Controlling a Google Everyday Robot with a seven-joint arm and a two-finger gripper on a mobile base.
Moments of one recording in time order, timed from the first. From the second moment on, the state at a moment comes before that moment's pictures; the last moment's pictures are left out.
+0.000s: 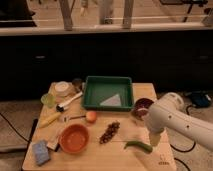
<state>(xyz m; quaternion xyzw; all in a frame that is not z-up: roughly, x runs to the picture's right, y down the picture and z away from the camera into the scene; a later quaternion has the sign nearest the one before) 0.228 0.226 0.718 -0.29 -0.02 -0.06 0.95</state>
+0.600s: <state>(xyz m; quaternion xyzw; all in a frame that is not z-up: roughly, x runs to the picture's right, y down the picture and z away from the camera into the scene) 0.223 0.252 0.733 -0.31 -0.04 -0.06 0.95</state>
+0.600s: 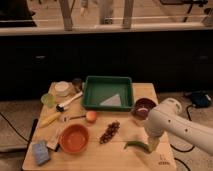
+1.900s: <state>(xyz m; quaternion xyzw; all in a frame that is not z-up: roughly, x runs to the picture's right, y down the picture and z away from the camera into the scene) 0.219 0.289 0.758 -0.33 -0.06 -0.04 0.94</state>
